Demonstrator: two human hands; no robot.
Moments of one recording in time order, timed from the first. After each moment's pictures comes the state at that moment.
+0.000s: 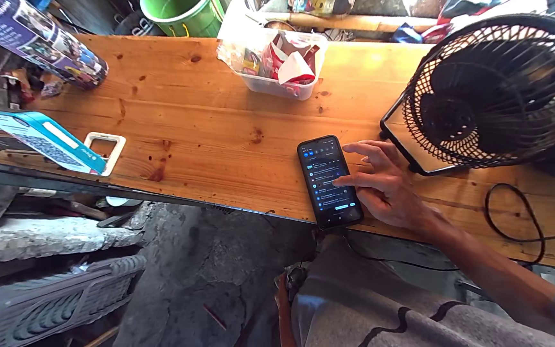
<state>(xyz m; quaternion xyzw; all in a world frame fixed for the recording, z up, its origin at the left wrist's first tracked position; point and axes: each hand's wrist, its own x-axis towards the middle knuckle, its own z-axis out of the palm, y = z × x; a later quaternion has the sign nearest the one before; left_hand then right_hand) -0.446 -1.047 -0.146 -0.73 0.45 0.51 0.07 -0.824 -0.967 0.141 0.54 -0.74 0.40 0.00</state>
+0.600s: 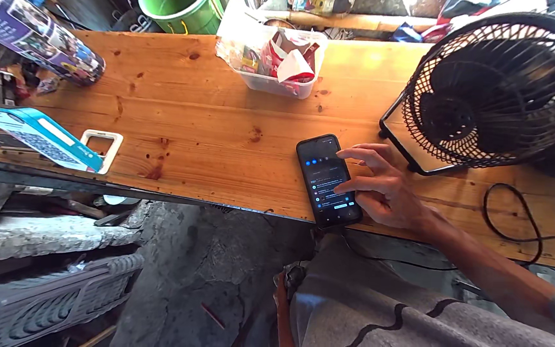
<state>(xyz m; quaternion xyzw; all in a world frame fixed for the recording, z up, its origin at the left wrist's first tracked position) -0.448 -1.048 -0.148 -0.72 0.46 0.51 0.08 -0.824 -0.966 0.141 0.56 -0.71 0.43 -0.01</state>
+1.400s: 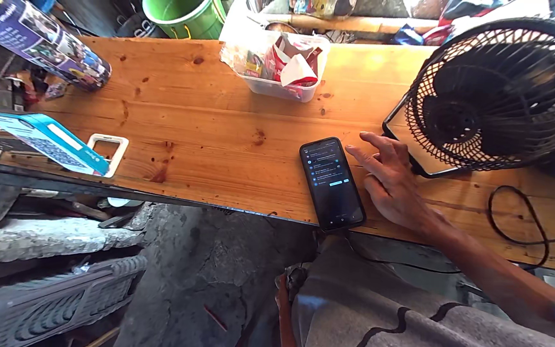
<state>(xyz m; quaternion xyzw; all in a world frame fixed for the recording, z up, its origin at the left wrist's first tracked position) -0.448 -1.054 -0.142 -0.69 0.52 0.50 0.10 -0.824 -0.971 0.141 0.45 -0.83 0.34 0.02</state>
